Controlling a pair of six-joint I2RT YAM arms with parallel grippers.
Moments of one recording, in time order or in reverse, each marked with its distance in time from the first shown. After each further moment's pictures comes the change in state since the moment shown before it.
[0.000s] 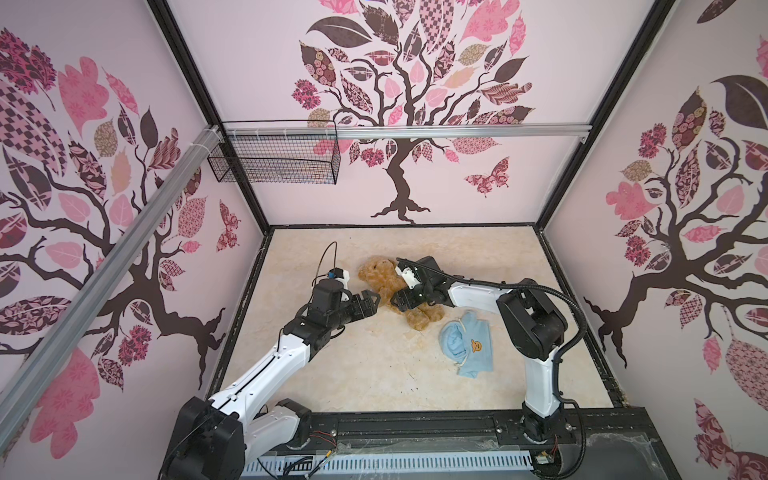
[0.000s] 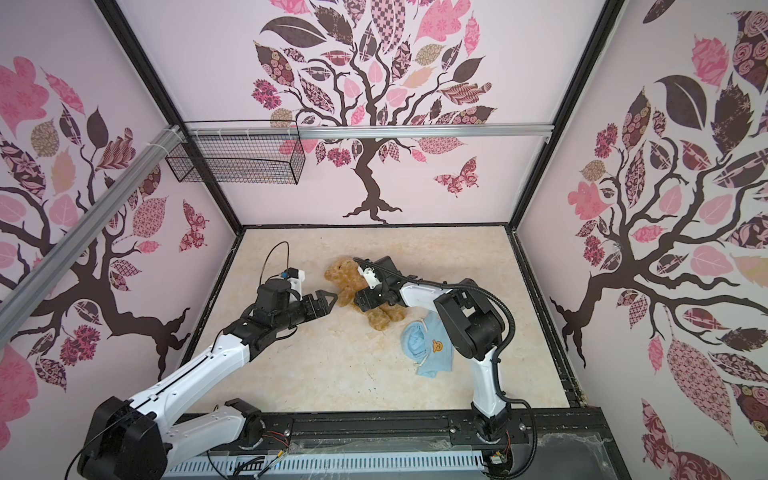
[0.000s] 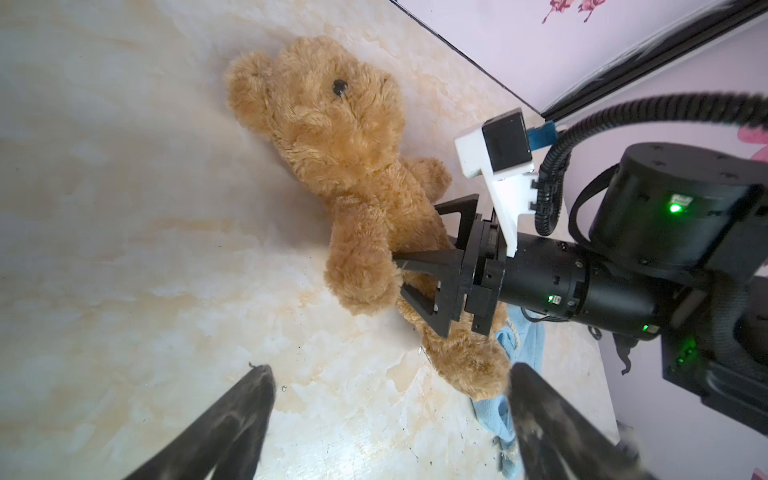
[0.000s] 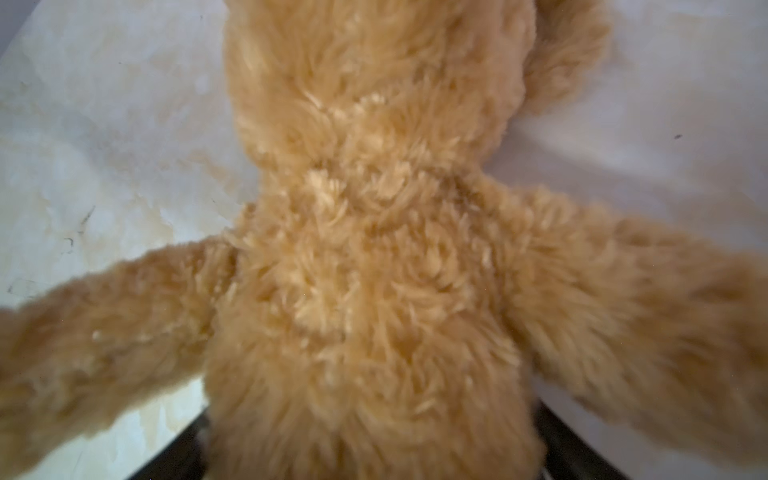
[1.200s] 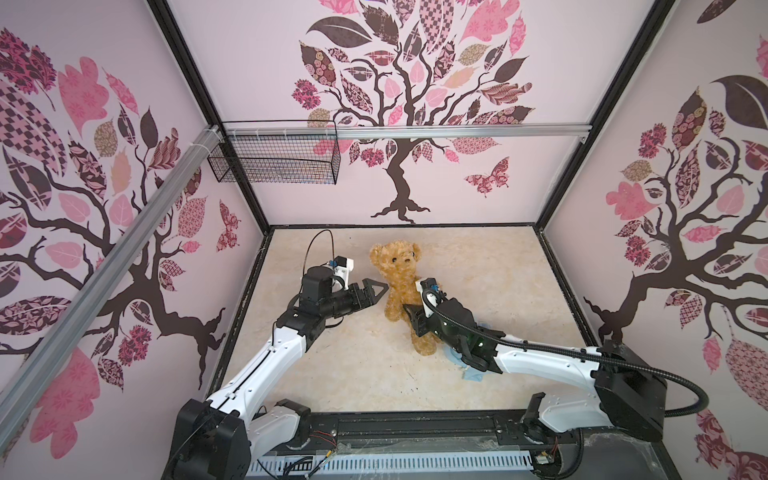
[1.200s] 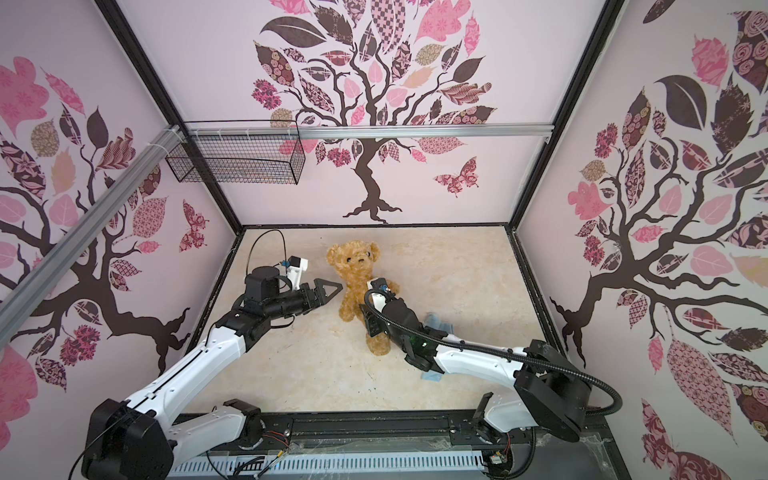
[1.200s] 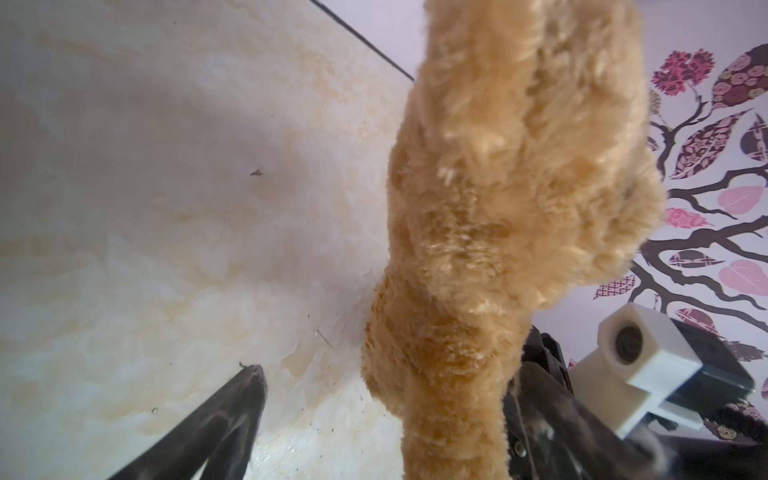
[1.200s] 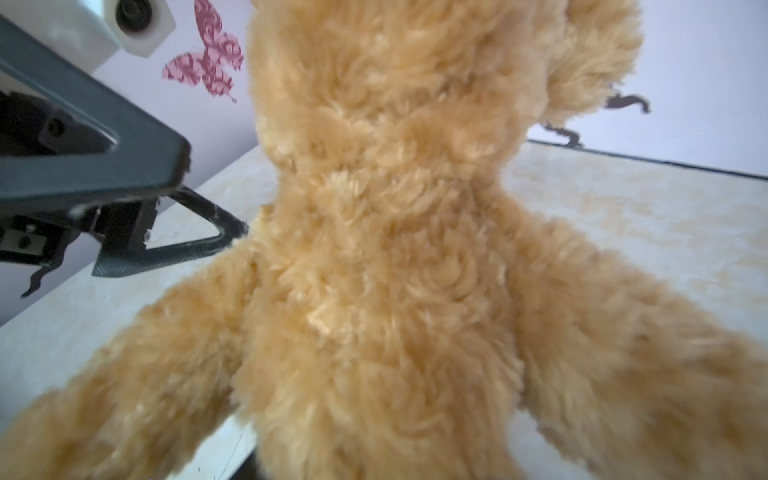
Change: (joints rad) left arm 0.060 0.034 0.106 0.075 0.364 -0.042; right arm 0.332 -0.670 -0.600 0.504 0.607 0.144
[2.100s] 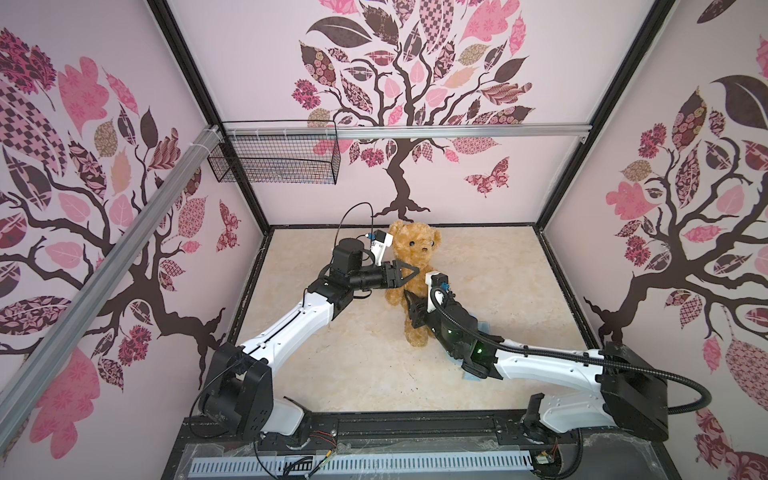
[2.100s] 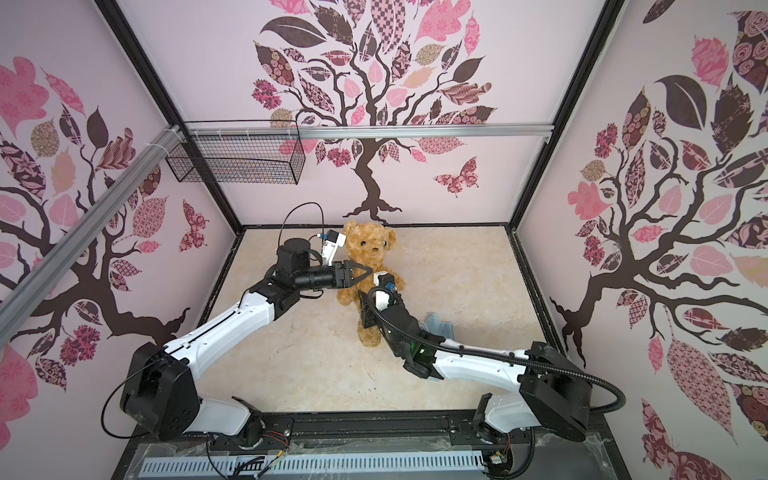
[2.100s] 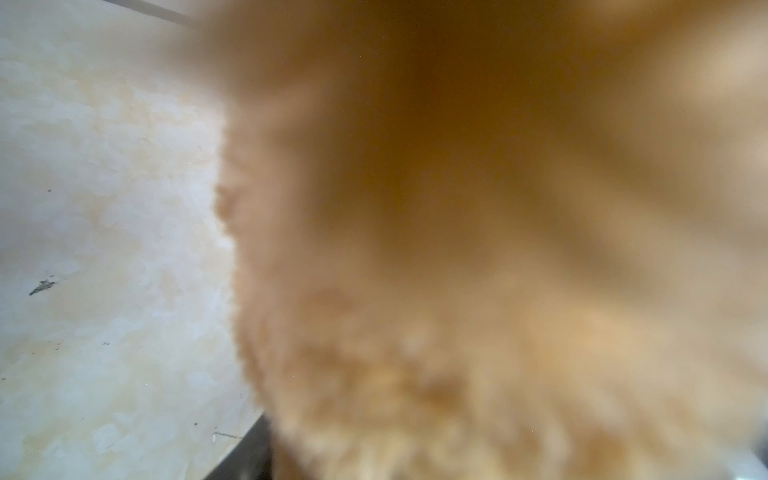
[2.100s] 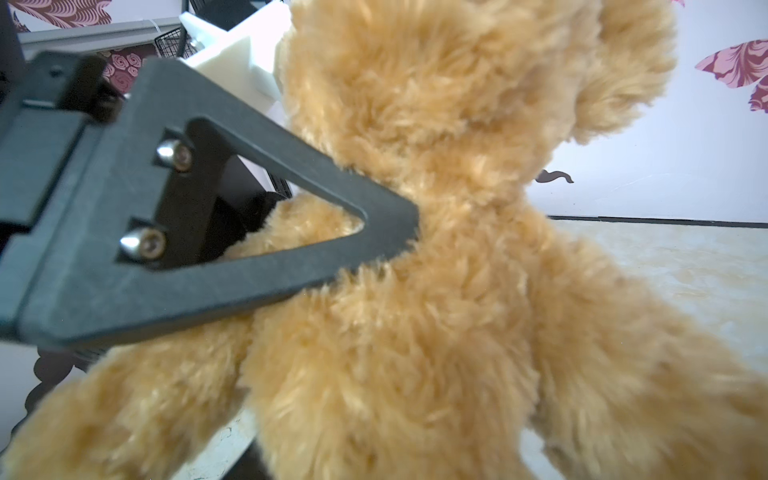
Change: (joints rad) left arm -0.142 0.306 0.298 0.116 0.143 0.056; right arm 0.079 -0.009 0.011 0.162 0.192 0.059
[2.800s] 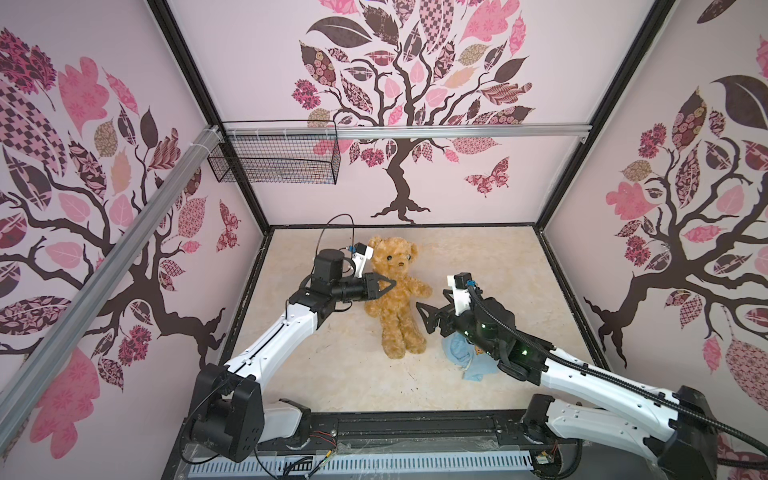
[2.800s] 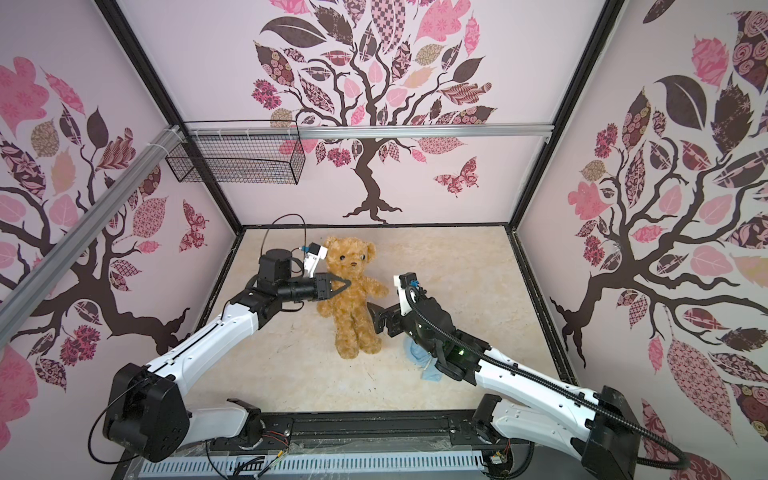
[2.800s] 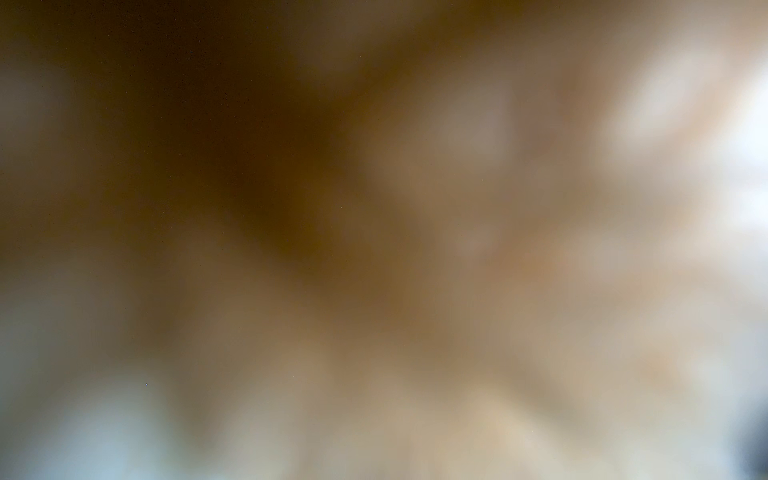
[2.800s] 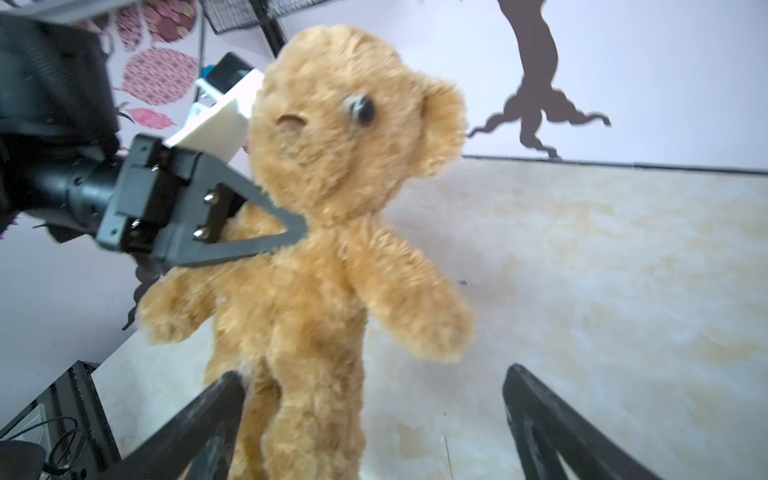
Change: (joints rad) left arm 0.096 -0.117 -0.195 -0.124 0.046 0.052; right arm -0.190 -0.357 -0.021 -0.552 -0.340 0.076
